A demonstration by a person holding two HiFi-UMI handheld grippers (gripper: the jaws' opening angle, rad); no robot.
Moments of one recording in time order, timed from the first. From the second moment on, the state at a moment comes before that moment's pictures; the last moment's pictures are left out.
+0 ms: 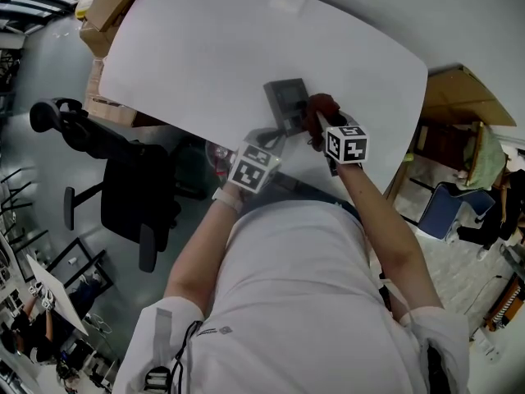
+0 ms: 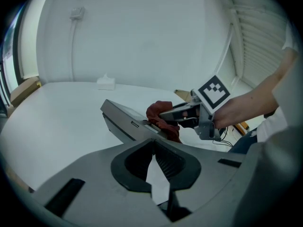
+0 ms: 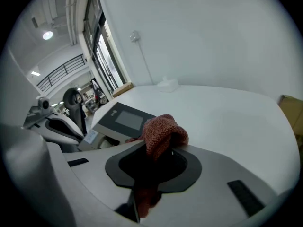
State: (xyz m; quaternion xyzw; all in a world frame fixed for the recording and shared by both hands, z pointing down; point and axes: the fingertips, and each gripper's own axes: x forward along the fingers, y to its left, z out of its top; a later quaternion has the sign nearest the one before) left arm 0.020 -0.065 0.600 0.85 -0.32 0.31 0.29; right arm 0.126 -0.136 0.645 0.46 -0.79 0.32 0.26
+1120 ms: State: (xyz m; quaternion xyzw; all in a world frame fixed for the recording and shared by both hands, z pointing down) left arm 0.020 -0.065 0.601 0.85 -0.32 0.30 0.30; right arm 0.082 -0.104 0.624 0.38 -0.81 0.40 0.21
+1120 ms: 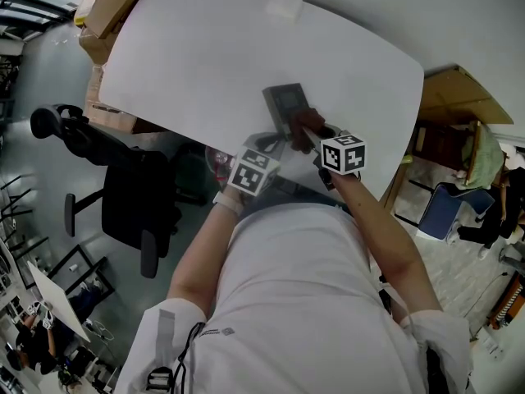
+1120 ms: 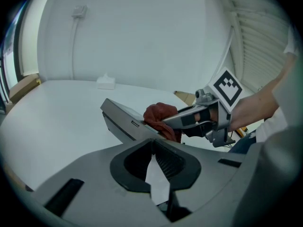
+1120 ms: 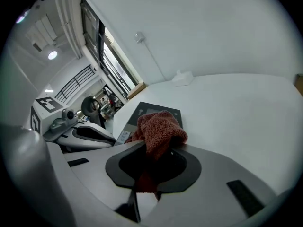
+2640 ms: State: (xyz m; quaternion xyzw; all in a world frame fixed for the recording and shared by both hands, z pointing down) left arm 0.019 -0.067 0.601 0.85 -0.32 0.30 0.31; right arm 0.036 -0.169 0.611 0.37 -0.82 0.38 0.21
